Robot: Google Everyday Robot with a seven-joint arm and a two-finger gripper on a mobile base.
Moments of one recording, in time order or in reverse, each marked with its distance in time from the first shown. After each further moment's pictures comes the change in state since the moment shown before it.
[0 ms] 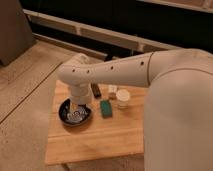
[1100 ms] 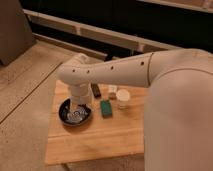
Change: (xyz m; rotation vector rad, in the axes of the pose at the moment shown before) arm -0.004 -0.001 -0.002 -0.008 -0.021 0.013
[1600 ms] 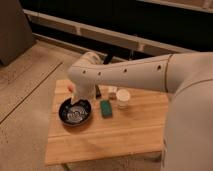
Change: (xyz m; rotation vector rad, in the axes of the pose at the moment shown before) arm -0.031 -0.006 -0.020 -0.145 -0.179 0.045
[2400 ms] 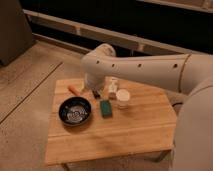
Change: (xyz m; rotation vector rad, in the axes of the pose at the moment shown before) arm -0.061 -0.059 -0.026 -0.015 -0.036 0.072
